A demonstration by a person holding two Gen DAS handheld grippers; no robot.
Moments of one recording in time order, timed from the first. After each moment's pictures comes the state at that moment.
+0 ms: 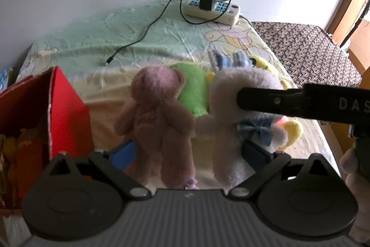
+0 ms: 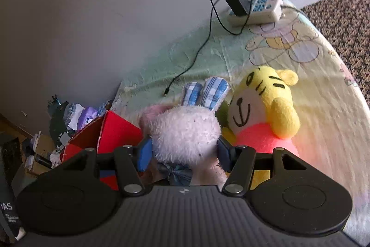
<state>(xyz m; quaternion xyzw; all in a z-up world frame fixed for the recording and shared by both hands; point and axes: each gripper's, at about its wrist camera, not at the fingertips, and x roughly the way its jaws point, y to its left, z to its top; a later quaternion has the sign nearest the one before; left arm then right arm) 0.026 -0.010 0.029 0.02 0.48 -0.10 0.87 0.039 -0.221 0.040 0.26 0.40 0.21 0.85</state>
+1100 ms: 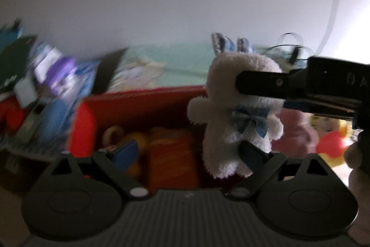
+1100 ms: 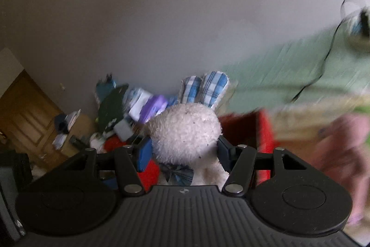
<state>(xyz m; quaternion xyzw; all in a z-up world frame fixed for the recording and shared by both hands) -0.041 0.234 0.087 -0.03 0.40 0.02 0.91 0.045 0.022 0.108 0.22 0.37 0.33 0.84</state>
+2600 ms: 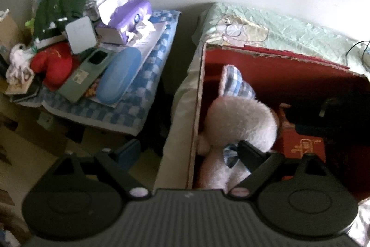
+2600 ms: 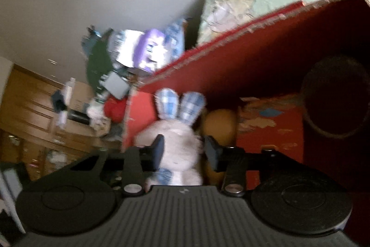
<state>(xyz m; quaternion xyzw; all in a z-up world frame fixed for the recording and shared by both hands) -0.018 0.387 0.017 -0.05 0.48 0.15 0.86 0.092 0.148 0.008 0.24 0.53 0.34 0.74</state>
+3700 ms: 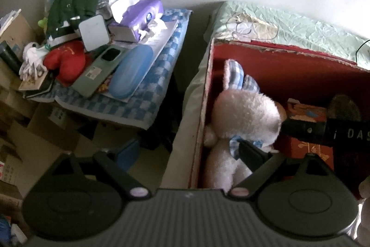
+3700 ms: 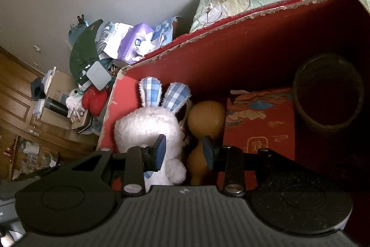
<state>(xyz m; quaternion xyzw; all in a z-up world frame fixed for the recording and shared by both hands) -0.028 0.382 0.021 -0.05 0.48 0.18 0.86 0.067 0.154 0.004 0.19 0.50 0.32 0.78</state>
